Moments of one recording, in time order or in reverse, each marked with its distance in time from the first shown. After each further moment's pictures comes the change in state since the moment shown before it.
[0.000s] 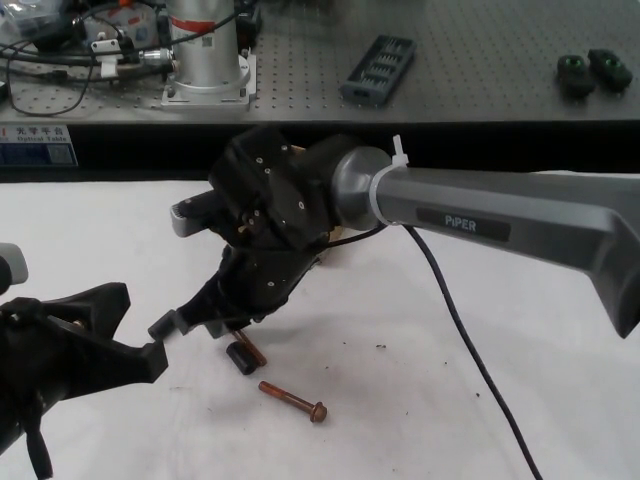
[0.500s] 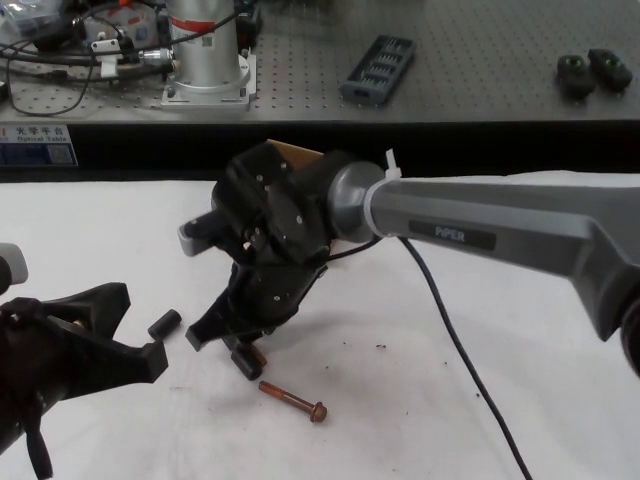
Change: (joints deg) left arm 0.0 0.0 0.0 0.0 0.0 0.0; right arm 0.0 2.5 0.0 0.6 2.5 -1.3
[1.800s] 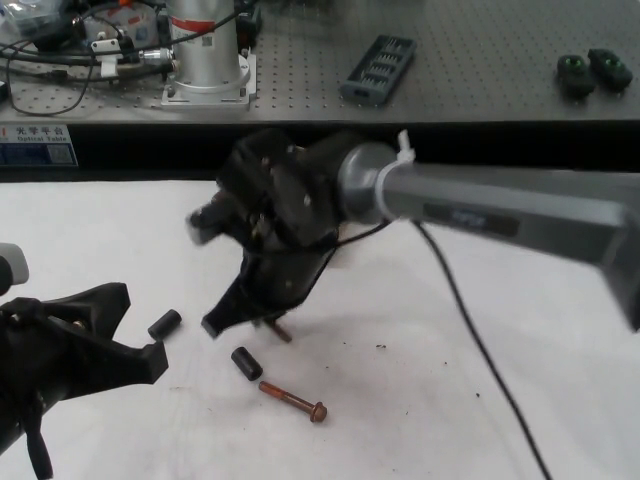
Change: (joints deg) left arm 0.0 0.0 0.0 0.0 0.0 0.4; right arm -0.2 -6.4 1.4 3.0 6.9 -3.2
